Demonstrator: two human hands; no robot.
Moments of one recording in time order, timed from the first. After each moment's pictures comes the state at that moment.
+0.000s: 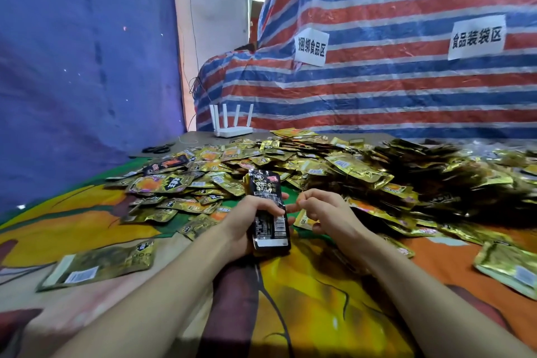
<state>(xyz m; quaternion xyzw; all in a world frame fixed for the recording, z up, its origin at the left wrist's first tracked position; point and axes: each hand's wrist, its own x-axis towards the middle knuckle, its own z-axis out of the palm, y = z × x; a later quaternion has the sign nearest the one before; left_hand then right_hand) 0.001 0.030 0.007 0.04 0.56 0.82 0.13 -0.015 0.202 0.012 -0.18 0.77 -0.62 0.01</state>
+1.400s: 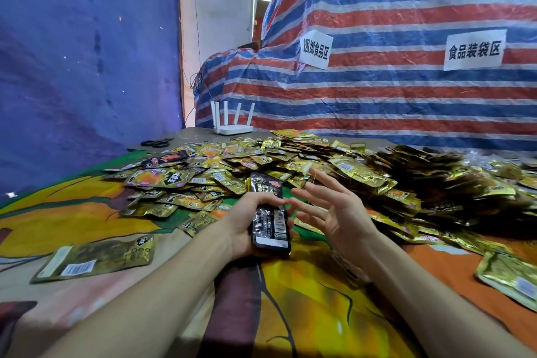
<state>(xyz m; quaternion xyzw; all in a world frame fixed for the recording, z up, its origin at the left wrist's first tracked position) -0.001 0.028 0.008 0.02 0.49 0.85 0.18 -0.007 0.201 0.021 -0.13 0.51 -0.85 0.09</state>
